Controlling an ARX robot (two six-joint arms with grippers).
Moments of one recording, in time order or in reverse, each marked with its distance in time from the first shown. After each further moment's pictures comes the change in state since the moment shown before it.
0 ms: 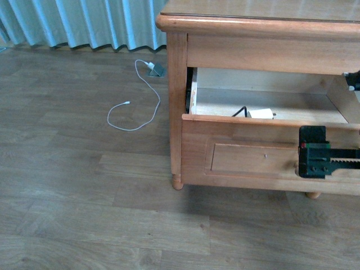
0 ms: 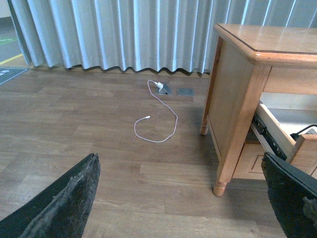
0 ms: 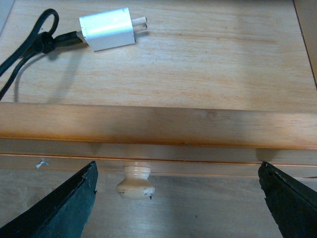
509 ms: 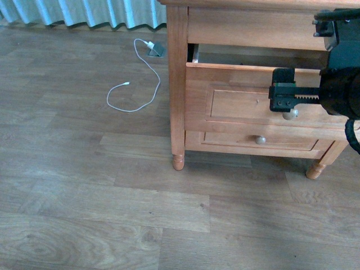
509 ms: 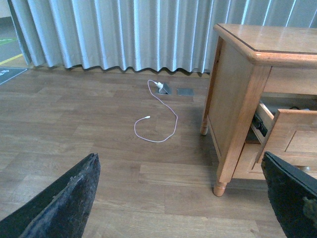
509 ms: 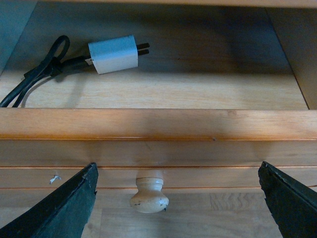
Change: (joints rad) left arm 0.000 0.000 0.000 0.000 0.000 0.000; right arm 0.011 0.265 0.266 0.136 0.098 -0.009
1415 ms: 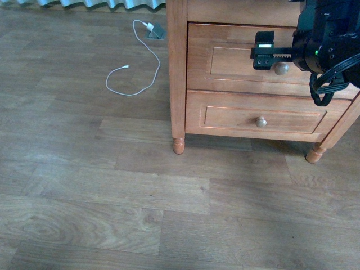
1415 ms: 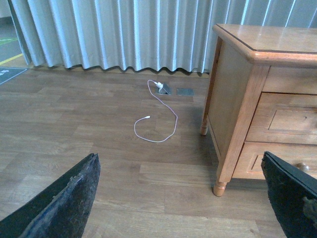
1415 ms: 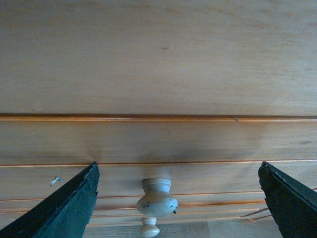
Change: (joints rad) left arm 0.000 0.000 0.000 0.000 0.000 0.000; right arm -0.006 0.266 0.334 0.043 0.087 -0.054
